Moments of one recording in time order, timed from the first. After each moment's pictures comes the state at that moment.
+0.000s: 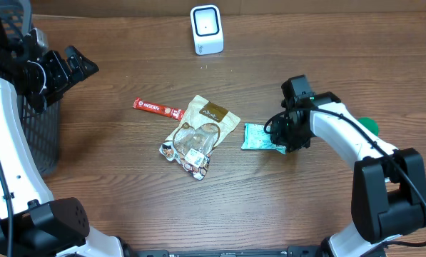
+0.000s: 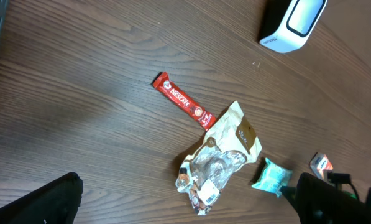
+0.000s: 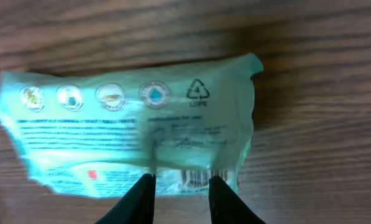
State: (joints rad) left arm 0.37 1.75 2.00 -1.47 0.43 -0.18; right arm 0.24 1.78 1.11 -0.82 -0.15 0.43
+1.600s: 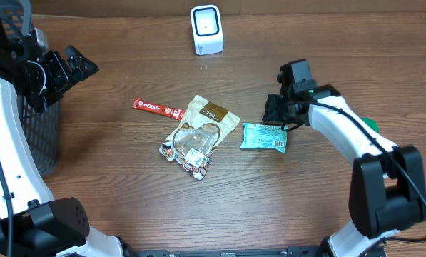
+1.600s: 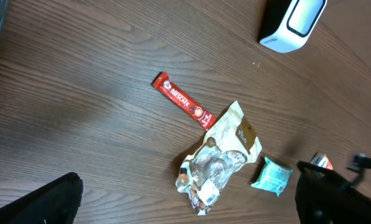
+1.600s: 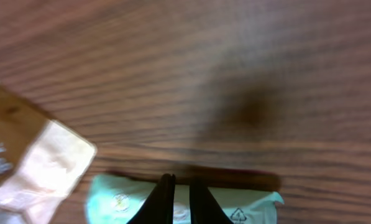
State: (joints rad) left arm 0.37 1.75 2.00 -1.47 0.43 -0.18; right arm 0.24 1.81 1.19 -0.59 -0.11 0.38
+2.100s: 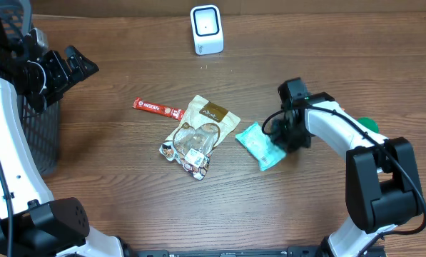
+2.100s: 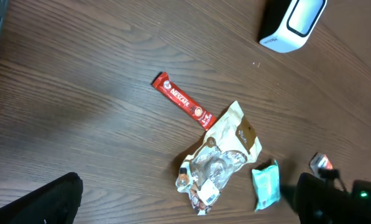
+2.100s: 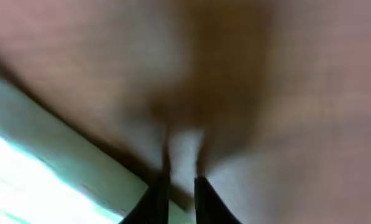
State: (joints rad) left arm 0.37 1.75 2.00 -1.47 0.43 -0.18; right arm 0.24 1.85 1.12 -0.86 -0.07 0.41
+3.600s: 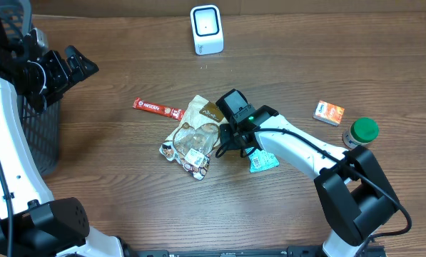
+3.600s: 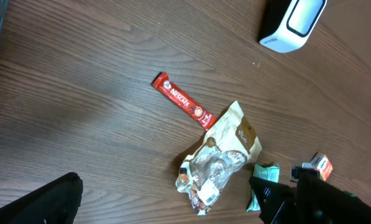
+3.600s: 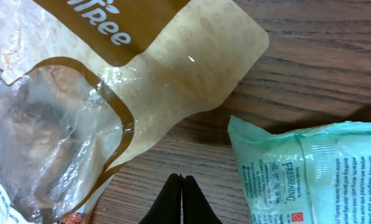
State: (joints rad) left arm 0.37 1.75 2.00 -1.47 0.43 -0.18; right arm 0.63 1.86 1.20 -0.64 -0.01 0.52
